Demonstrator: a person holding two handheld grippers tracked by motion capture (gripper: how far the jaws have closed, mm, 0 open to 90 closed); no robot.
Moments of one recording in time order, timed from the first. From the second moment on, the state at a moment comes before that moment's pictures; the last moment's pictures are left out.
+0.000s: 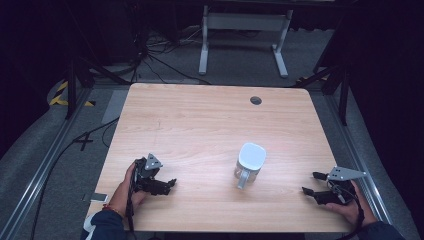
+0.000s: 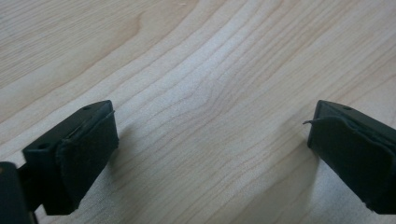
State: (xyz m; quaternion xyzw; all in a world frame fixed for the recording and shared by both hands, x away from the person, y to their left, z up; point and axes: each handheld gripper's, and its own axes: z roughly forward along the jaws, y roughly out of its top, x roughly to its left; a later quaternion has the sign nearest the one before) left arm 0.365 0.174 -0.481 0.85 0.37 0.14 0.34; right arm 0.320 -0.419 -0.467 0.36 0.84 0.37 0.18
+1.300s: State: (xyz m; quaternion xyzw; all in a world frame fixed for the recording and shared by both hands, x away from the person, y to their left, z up) left arm 0.364 0.110 -0.413 0.87 0.22 0.12 0.43; right arm 0.320 -0.420 -0.467 0.36 0.84 0.37 0.18
